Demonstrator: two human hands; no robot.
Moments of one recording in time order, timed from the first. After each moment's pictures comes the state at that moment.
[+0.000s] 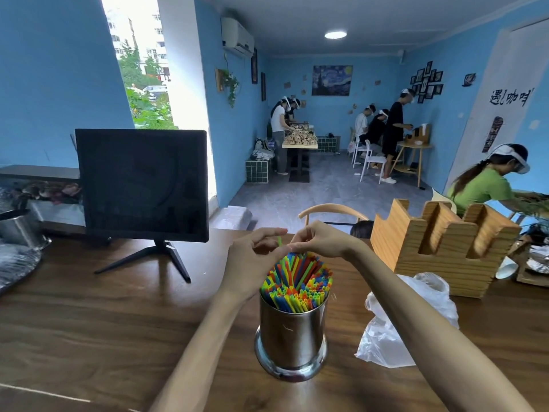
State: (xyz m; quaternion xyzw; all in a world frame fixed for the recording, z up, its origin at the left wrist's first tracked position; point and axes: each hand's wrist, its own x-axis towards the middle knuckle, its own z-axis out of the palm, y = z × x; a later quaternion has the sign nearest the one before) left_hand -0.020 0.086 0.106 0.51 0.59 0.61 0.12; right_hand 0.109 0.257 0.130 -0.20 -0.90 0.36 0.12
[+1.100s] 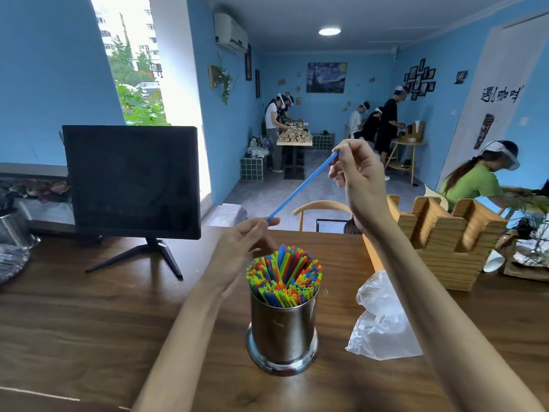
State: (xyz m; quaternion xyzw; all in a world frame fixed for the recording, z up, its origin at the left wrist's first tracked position) left_hand -0.020 0.076 0.126 0.47 0.47 0.67 0.33; right_hand 0.153 0.217 0.213 -0.12 -0.67 0.43 0.59
